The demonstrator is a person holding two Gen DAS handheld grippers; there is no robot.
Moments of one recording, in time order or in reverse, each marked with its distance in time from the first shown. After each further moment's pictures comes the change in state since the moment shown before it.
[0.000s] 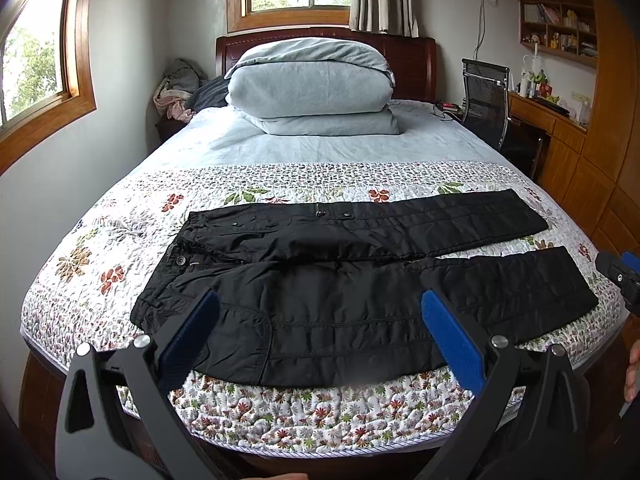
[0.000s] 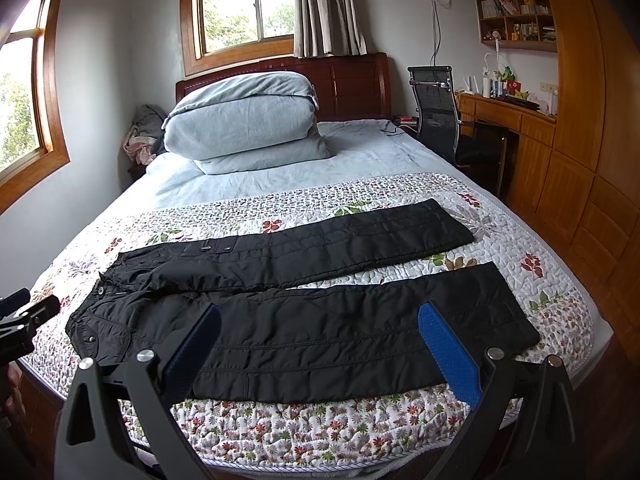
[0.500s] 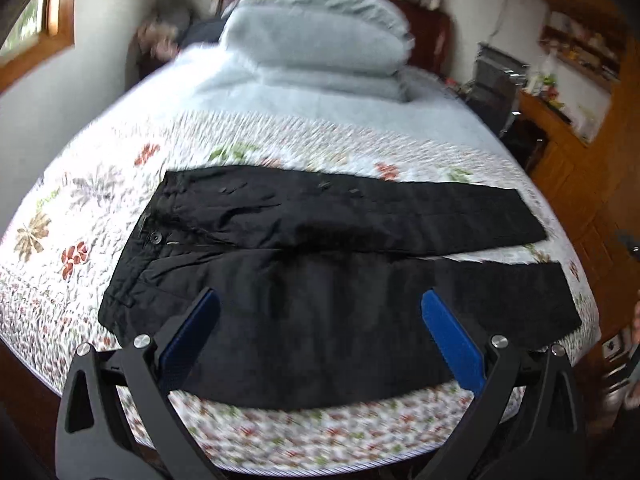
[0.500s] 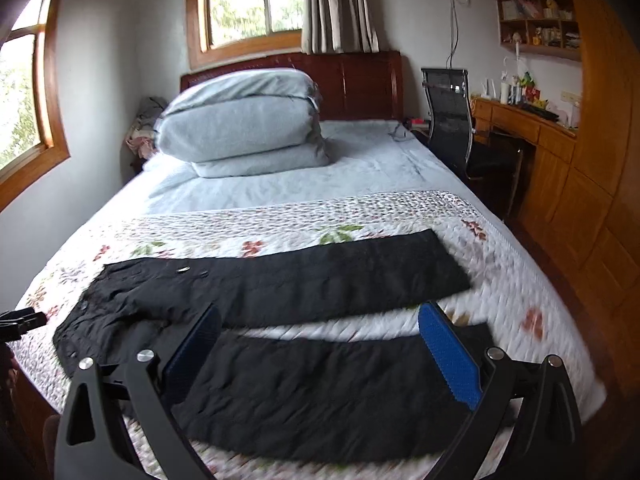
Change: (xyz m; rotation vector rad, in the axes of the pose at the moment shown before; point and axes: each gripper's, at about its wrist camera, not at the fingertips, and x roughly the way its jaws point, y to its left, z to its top) left arm 0.111 0.087 0.051 -0.136 0.235 -0.131; right arm 0.089 -0.078 0.113 -0.055 0.068 0.032
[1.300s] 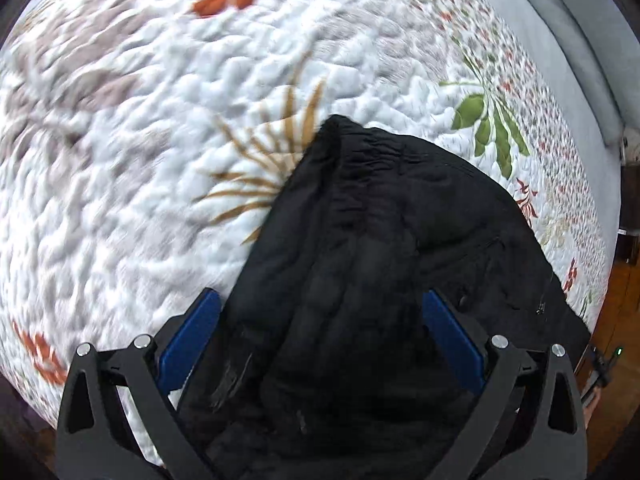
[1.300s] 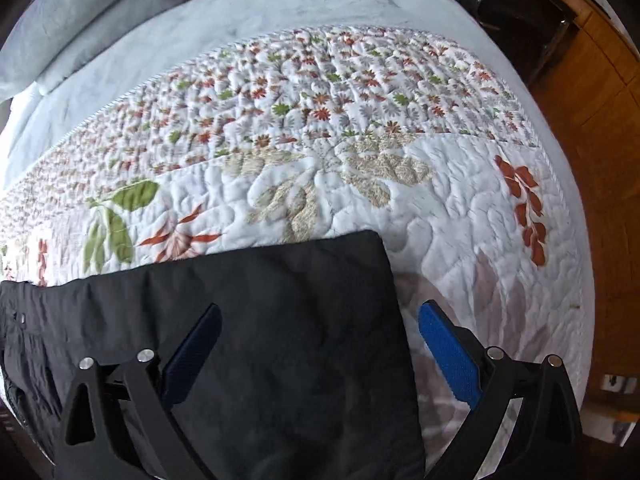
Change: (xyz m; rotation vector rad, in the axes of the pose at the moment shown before) left arm 0.308 0.285 0.155 -0.522 0.633 0.093; right arm 0.447 -0.209 0.094 0.066 0.707 -0.089
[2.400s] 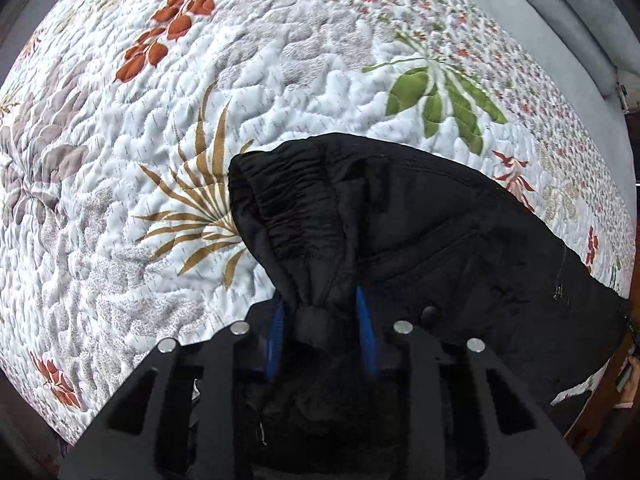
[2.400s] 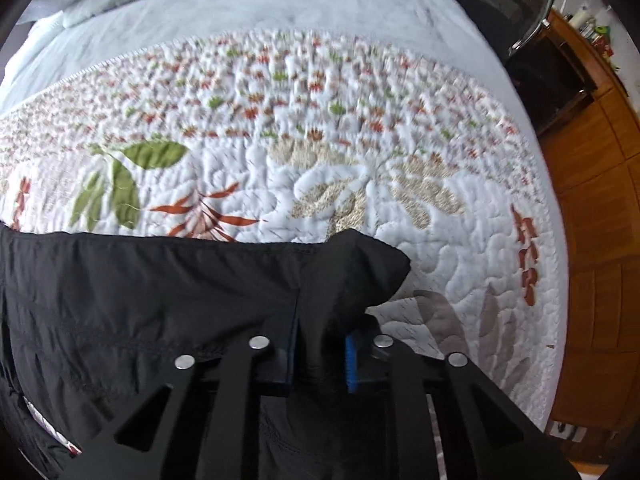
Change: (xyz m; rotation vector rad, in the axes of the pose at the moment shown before) left arm -0.011 -0.054 -0.024 0.154 -0.081 0.100; right arm -0.021 0.081 -0.021 -0.207 -0.064 -0.157
